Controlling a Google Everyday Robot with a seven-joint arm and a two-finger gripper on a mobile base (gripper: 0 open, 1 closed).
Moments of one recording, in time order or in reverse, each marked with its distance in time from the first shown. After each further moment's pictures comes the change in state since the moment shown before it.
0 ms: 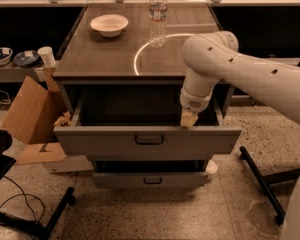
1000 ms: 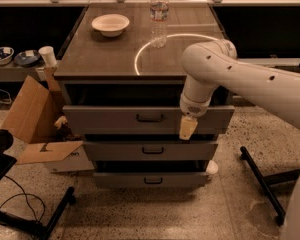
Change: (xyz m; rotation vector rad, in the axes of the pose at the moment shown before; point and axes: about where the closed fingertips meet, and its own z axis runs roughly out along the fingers) arm 0.002 0.003 0.023 0.000 0.001 0.000
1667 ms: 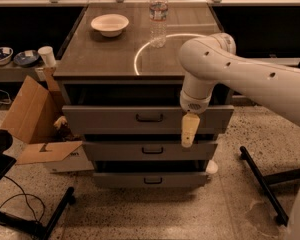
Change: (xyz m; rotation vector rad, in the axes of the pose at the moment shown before) arm 0.004 -0.002 -0.021 0.036 0.040 -0.024
